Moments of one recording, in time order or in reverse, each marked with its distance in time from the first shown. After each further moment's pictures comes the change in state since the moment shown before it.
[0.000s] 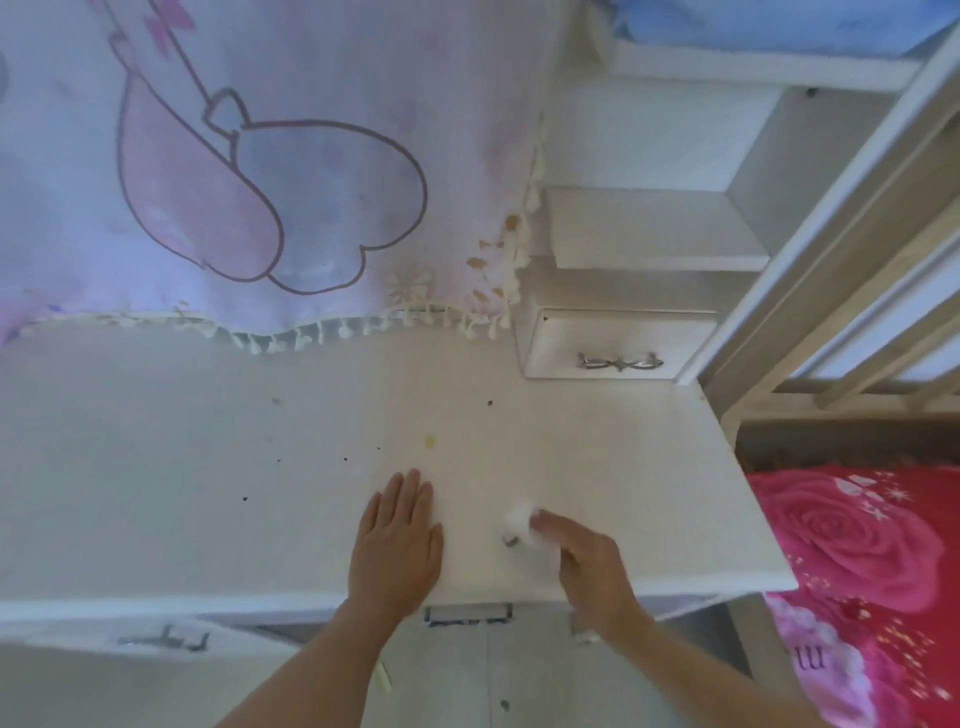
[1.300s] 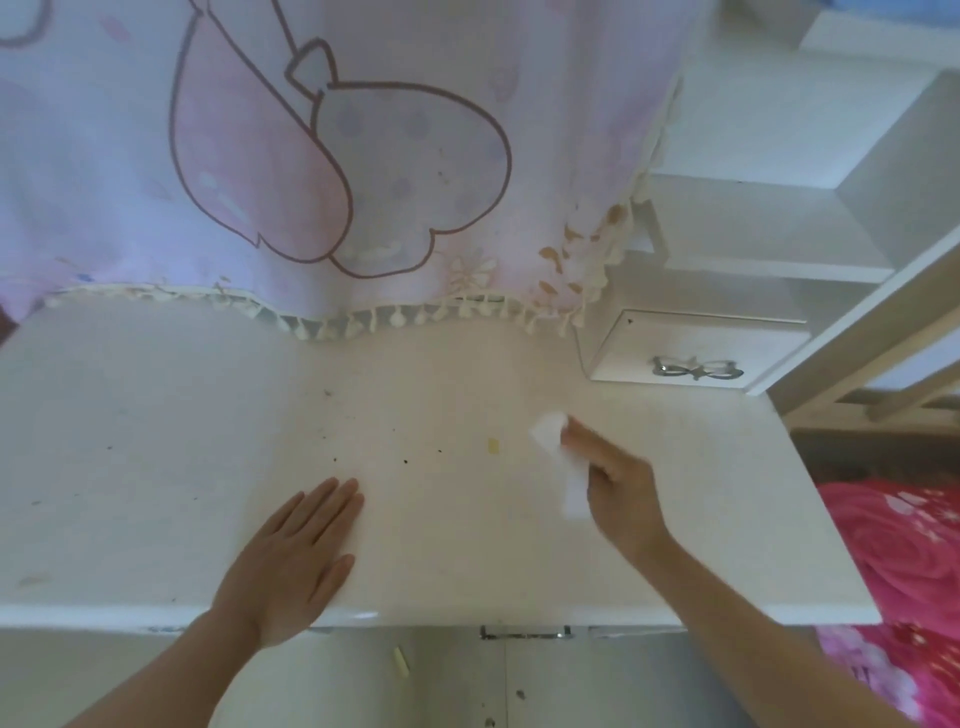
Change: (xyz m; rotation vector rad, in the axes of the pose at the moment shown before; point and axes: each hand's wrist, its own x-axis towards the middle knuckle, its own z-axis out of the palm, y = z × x) left_hand -0.025 -0.176 -0.019 0.077 0.020 0.261; right_hand 0.084 -0.045 0.035 0.181 0.007 0.078
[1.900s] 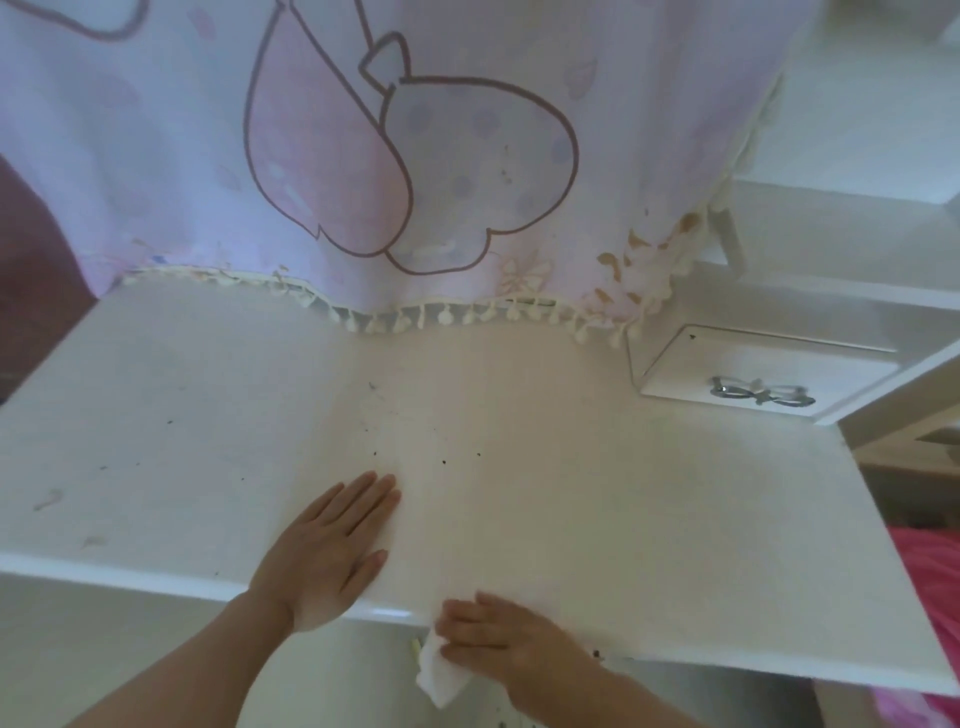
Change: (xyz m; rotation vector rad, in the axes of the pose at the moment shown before) left_hand -0.001 -0.002 0.002 0.001 0.021 0.017; right_hand -0.066 -0.044 0.122 -0.461 -0.755 -0.398
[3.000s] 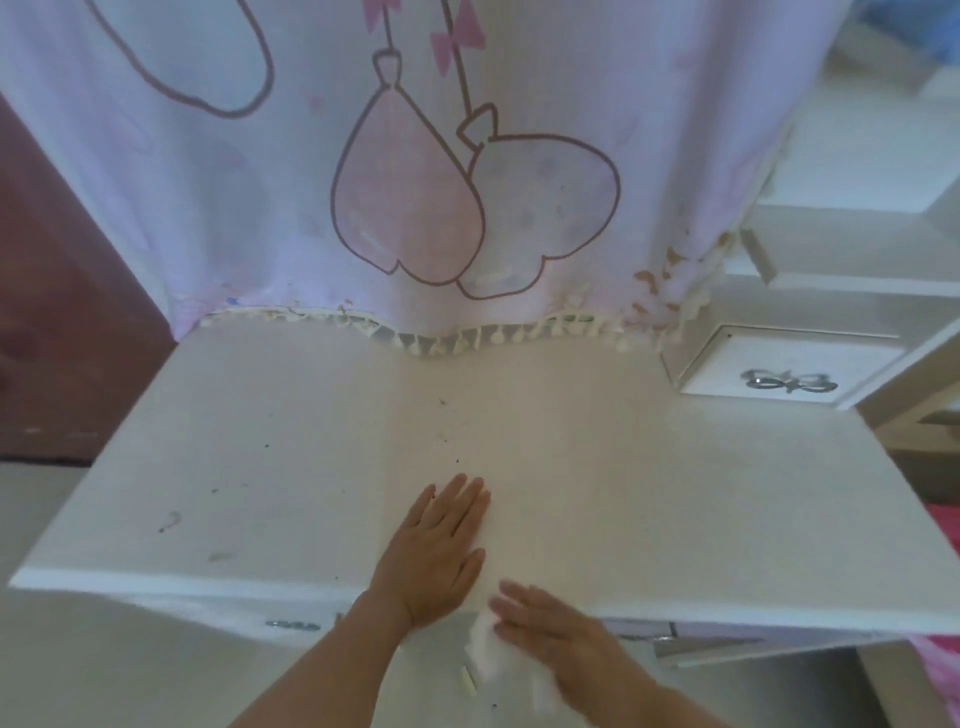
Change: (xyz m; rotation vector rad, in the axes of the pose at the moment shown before) left_hand -0.004 0.007 -0.011 -0.074 0.000 -0.011; right_hand 0.010 -0.071 0.009 0.079 0.506 0.152
